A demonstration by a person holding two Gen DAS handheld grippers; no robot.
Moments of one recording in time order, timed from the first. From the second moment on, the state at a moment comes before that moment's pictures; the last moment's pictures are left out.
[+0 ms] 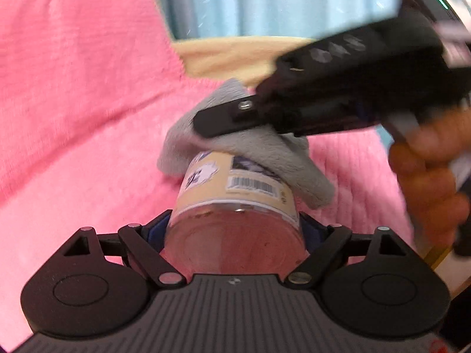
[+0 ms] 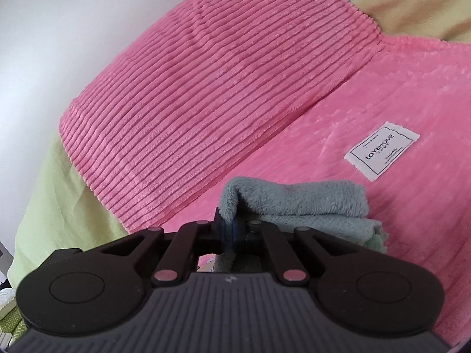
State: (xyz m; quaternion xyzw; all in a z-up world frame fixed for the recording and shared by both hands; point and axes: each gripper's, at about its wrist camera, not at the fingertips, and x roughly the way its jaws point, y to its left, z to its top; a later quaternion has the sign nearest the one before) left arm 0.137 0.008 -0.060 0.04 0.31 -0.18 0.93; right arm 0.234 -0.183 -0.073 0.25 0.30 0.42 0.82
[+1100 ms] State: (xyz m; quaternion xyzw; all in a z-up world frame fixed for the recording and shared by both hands) left arm 0.143 0.018 -0.058 0.01 0.30 -0.19 0.93; right arm 0.230 -0.178 -0.064 0.22 0.31 0.44 0.82
